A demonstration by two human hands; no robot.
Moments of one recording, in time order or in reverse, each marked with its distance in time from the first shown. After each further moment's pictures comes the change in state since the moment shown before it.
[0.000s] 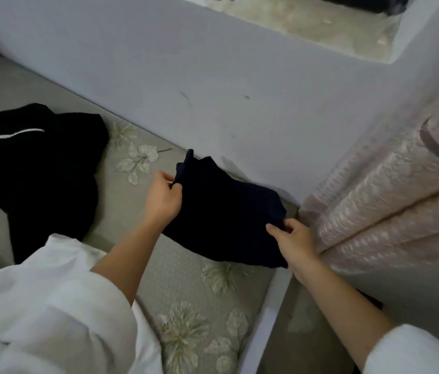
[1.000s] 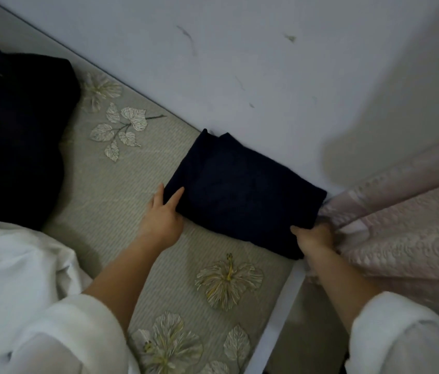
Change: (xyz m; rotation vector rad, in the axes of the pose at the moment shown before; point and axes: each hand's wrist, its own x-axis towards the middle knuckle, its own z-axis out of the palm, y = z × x) left_hand 0.037 -0.118 0.065 0.536 -0.335 0.071; right_hand 0.127 0.067 0.031 -0.169 0.188 0.303
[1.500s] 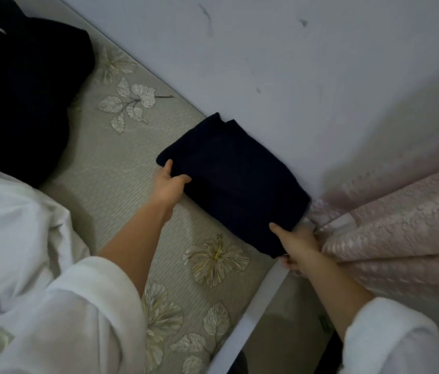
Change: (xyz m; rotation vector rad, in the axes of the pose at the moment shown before) left_hand -0.012 0.040 -0.002 -1.185 0.094 -0.297; right_hand -0.027 0.021 -0.010 -0.137 -0.214 0.047
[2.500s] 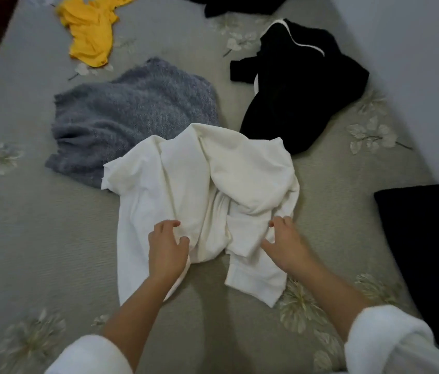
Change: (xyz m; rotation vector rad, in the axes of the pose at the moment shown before) left_hand -0.277 -0.173 -0.312 0.439 0.888 -0.083; right_hand -0.237 -0.009 0.280 -0.960 -0.469 -1.202
